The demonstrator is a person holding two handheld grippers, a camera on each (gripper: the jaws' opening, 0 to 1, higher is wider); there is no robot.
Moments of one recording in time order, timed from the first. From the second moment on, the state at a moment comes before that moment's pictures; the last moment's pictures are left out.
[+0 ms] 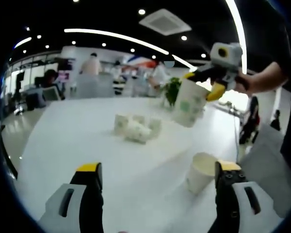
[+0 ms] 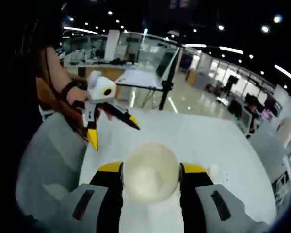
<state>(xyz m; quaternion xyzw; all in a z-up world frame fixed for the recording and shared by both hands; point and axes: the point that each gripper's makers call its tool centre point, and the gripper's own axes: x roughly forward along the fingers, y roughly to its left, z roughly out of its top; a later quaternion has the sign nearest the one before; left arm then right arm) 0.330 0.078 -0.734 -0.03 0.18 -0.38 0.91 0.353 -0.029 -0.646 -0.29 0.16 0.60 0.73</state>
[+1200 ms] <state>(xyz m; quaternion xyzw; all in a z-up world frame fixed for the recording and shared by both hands) 0.325 0.087 -0.734 -0.04 0.18 -0.37 0.91 0.289 -0.014 -0.686 -0.29 0.19 0.64 0.68</state>
